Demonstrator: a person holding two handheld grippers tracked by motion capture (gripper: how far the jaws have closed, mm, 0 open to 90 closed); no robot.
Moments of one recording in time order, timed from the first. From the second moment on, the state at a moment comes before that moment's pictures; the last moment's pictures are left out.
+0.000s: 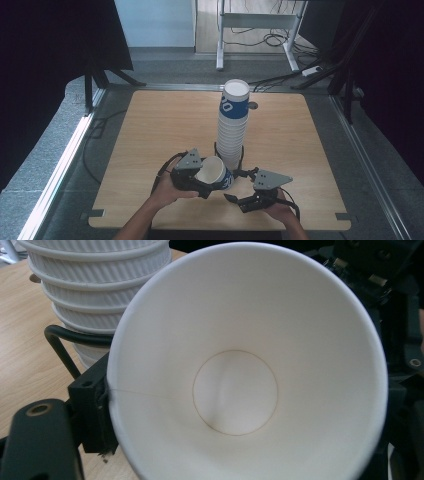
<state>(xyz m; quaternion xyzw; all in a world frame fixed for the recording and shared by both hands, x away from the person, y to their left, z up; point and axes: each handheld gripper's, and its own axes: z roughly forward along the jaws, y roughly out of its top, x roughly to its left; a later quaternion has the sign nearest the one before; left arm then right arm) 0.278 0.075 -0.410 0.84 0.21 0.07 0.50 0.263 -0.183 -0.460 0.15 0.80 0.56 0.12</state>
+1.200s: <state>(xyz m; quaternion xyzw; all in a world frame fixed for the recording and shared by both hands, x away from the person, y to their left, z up) 0.282 0.033 -0.406 0.91 0.17 0.09 0.36 0.262 -0.155 -0.473 0.13 0.84 0.49 0.19</state>
